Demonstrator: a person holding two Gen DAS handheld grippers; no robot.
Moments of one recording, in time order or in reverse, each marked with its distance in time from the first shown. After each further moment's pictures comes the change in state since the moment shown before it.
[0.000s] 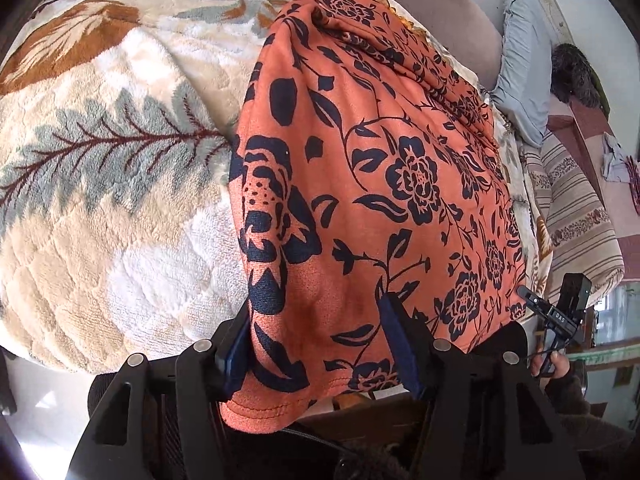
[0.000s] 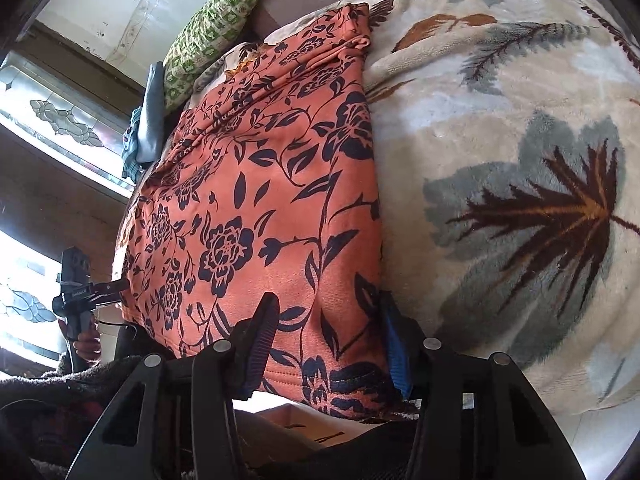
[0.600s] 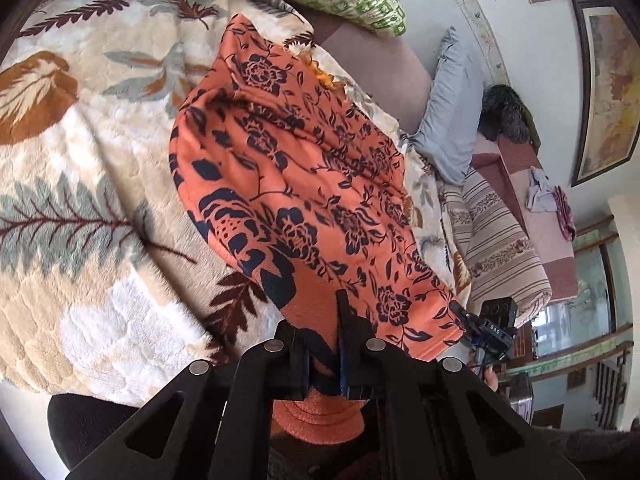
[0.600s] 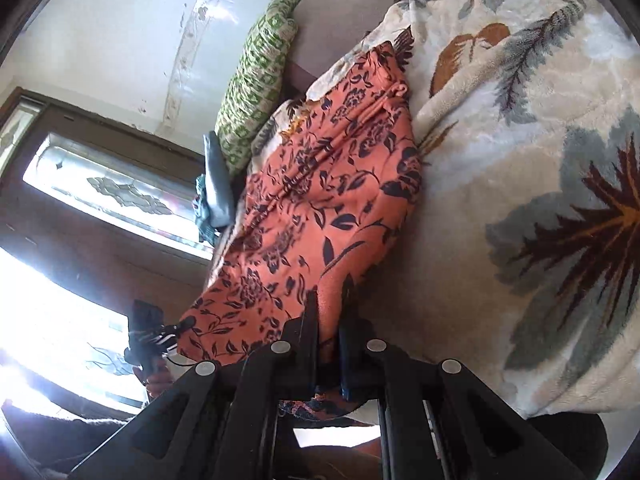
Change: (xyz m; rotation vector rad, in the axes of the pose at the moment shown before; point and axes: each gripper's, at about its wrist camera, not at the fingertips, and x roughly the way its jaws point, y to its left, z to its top) left arm -0.039 -0.030 0.028 -0.016 -0.151 -0.289; right arm -0.030 -0.004 0.027 0.220 -0.177 0.389
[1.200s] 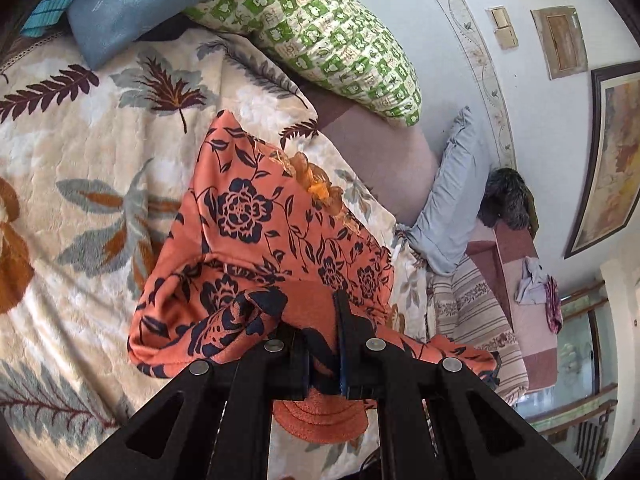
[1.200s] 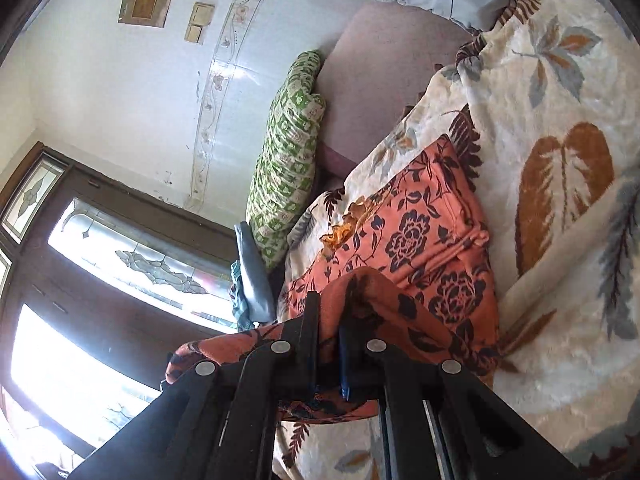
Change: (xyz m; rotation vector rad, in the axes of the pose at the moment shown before) left arm 0.011 0.010 0.134 -0.110 -0.178 -0.033; right arm 0.053 0.022 0.145 0.040 -0.192 0.104
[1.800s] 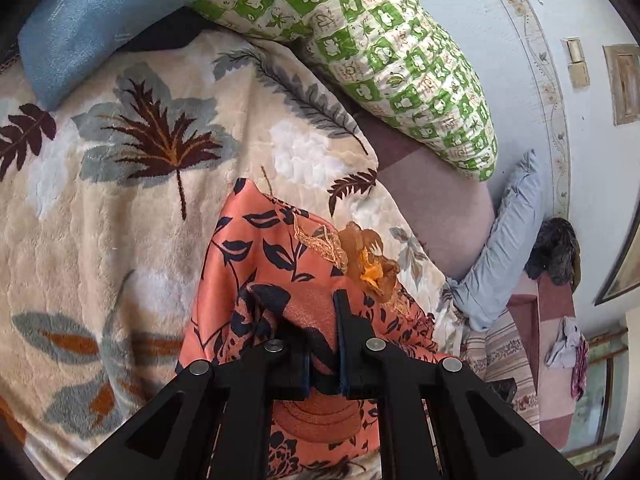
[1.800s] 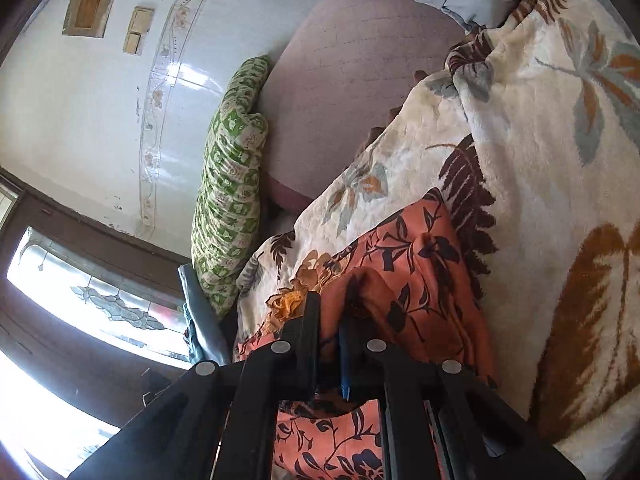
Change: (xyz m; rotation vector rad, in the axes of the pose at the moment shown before) left arm 0.110 0.027 0.113 -0.127 -0.022 0.130; right arm 0.103 -0.047 0.096 0.075 -0.008 -0.154
